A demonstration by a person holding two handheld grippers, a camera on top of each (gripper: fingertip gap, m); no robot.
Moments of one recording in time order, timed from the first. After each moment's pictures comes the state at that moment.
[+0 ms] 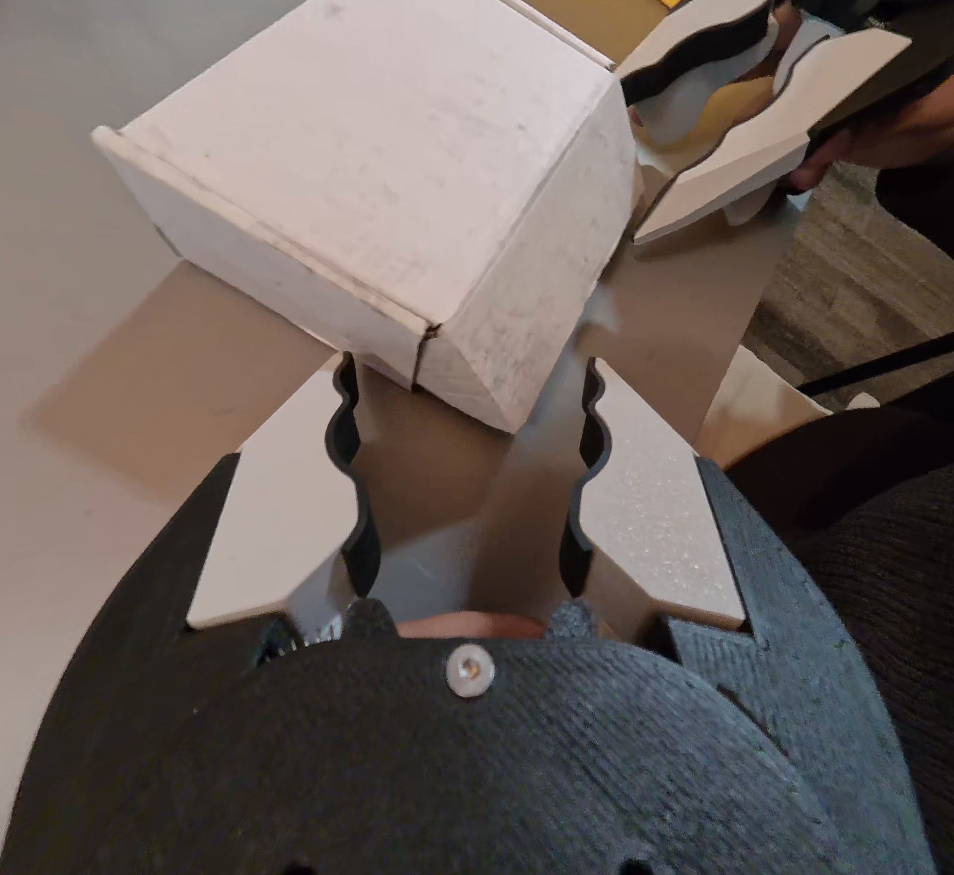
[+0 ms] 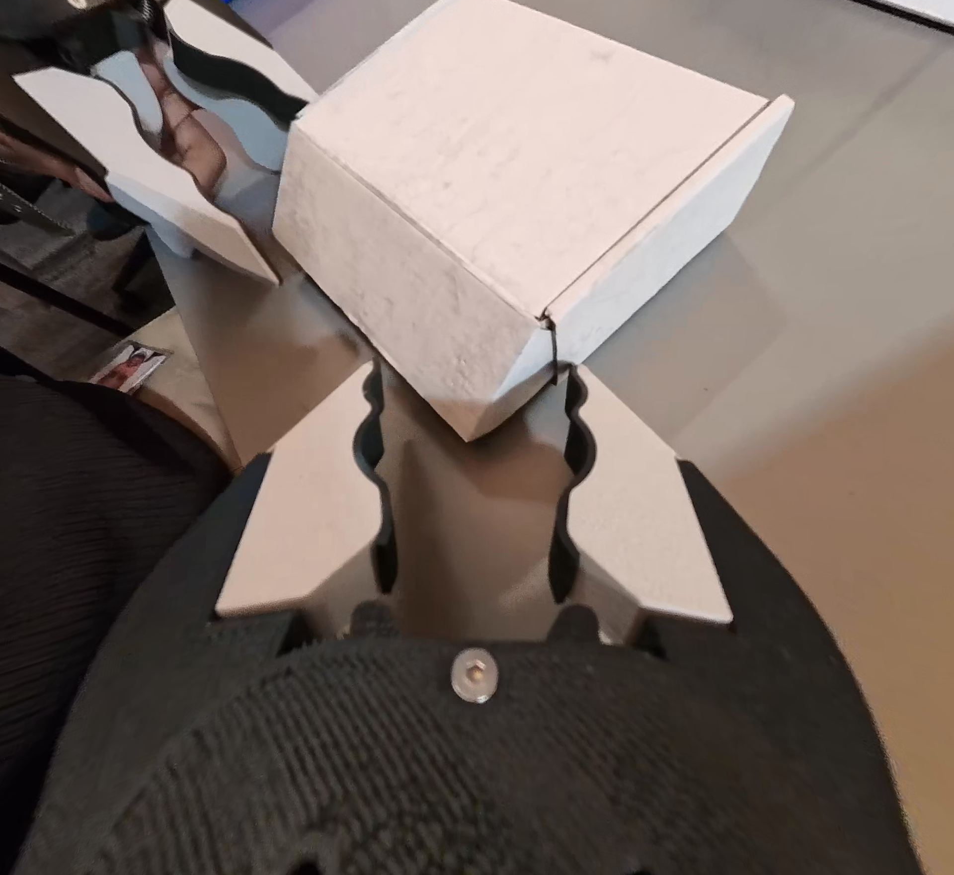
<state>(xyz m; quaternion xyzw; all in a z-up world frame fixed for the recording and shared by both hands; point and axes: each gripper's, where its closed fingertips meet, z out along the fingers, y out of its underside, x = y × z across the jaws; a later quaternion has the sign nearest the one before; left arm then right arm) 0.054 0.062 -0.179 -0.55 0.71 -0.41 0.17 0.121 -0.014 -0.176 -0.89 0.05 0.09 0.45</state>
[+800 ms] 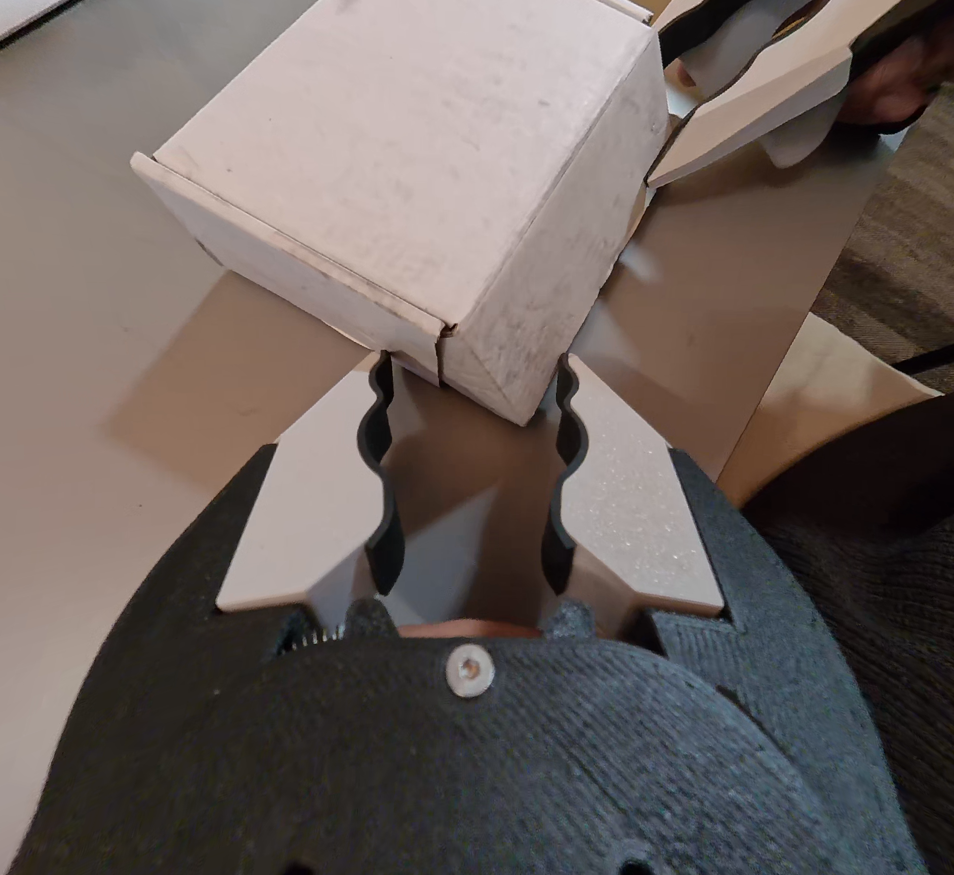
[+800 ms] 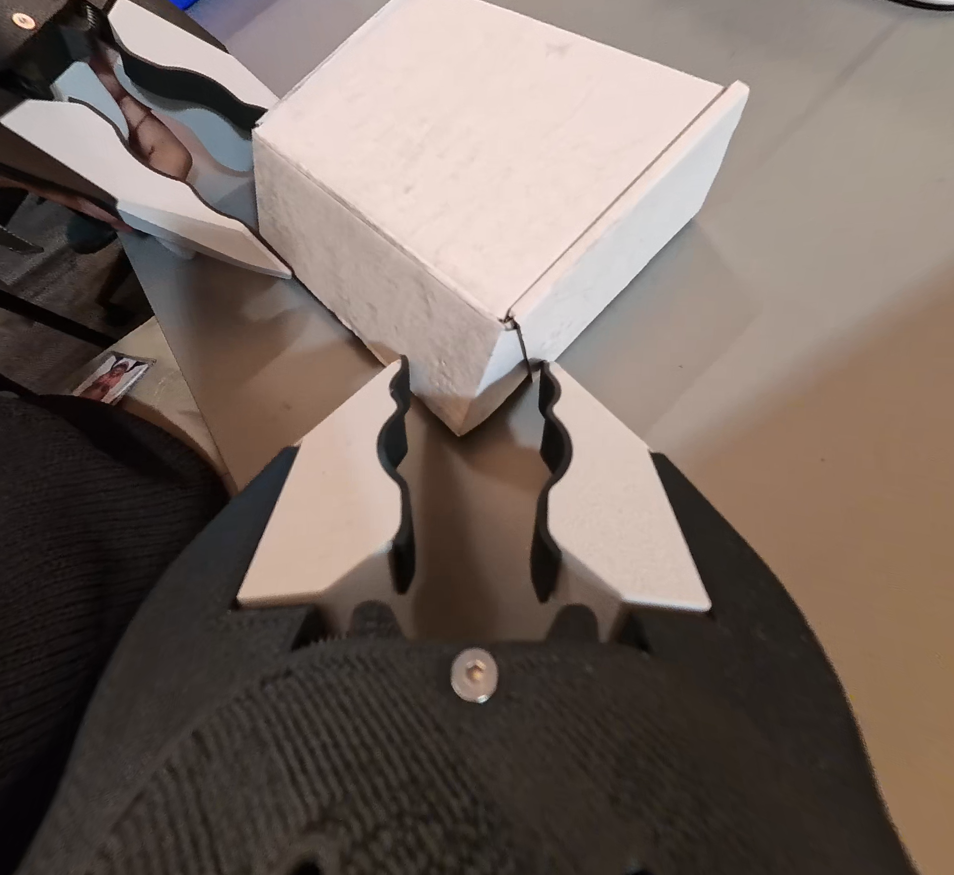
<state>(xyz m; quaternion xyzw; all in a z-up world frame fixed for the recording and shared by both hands) 0.055 0.067 -0.186 -0.54 0.73 -0.36 0.22 0.129 -0.019 -0.179 -0.89 0.07 0.08 0.45</state>
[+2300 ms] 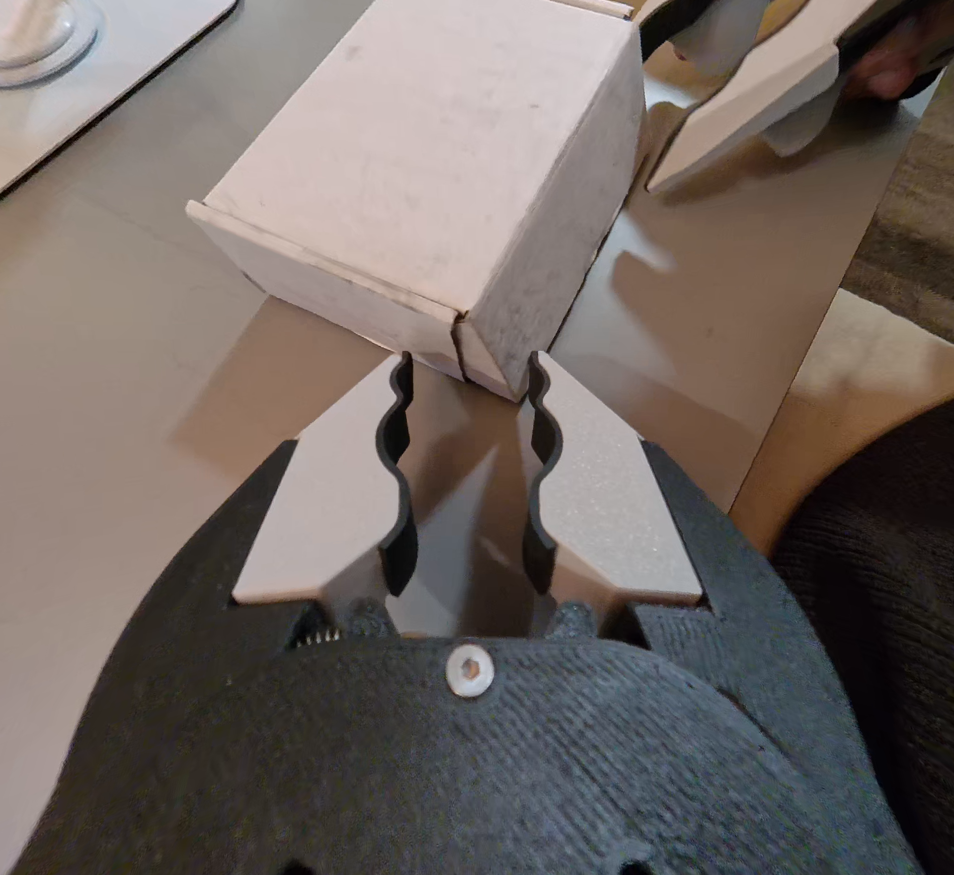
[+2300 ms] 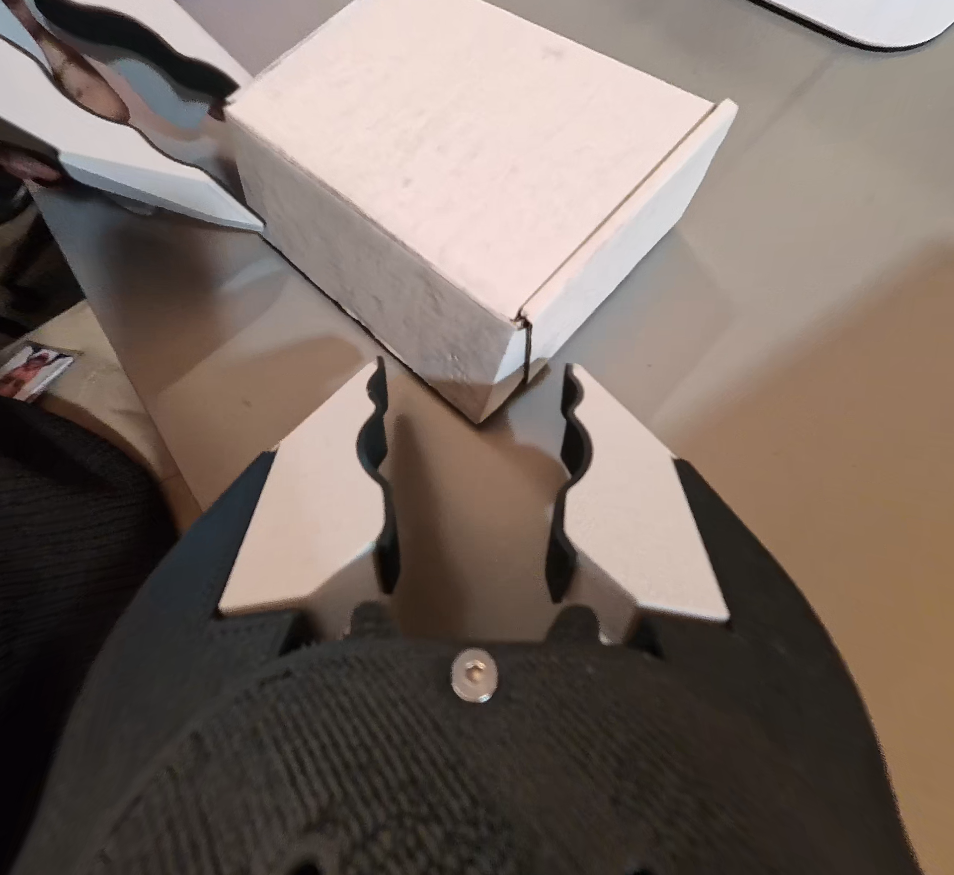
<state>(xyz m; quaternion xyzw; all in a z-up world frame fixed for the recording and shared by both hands) 0.058 0.073 -0.178 -0.50 0.75 -0.35 0.26 0.138 -0.020 -0.181 -0.89 0.06 0.02 0.44</state>
